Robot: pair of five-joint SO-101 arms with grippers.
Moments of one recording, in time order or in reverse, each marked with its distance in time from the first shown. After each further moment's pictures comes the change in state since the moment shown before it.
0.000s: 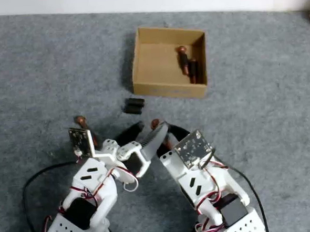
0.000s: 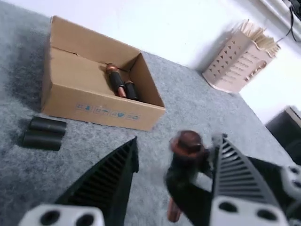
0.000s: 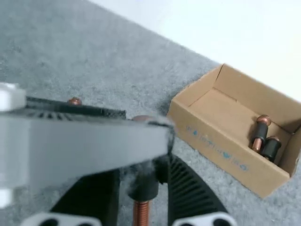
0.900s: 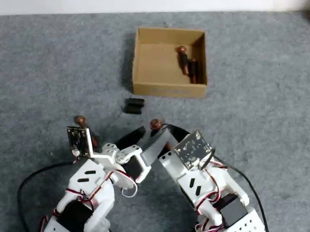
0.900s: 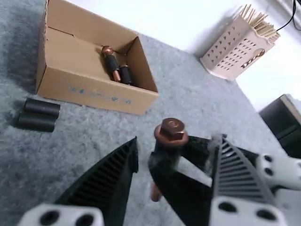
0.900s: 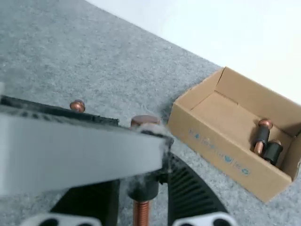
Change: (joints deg) left arm 3.2 0.0 -8.4 11.8 2.1; right arm -0.5 0.1 0.4 -1.5 0.0
